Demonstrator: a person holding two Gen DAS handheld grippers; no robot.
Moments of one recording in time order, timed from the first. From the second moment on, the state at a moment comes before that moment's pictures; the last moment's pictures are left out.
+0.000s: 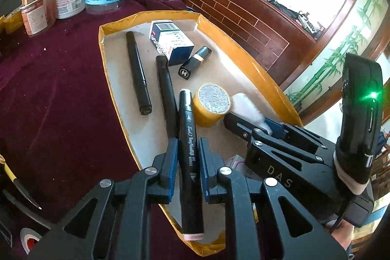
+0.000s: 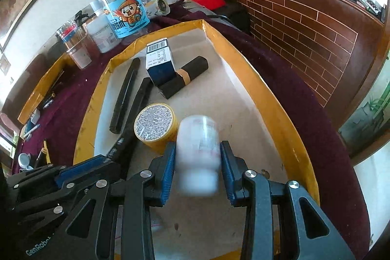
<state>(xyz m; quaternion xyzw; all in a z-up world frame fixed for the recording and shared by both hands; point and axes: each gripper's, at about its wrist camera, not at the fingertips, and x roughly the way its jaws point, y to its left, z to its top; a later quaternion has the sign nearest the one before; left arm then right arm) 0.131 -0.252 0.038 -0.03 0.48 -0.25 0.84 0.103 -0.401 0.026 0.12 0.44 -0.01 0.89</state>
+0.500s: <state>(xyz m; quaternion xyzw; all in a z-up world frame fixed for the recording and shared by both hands) 0.113 -0.239 0.058 -0.05 0.47 -0.26 0.84 0.049 -0.396 0.071 0.15 0.38 0.00 0.91</state>
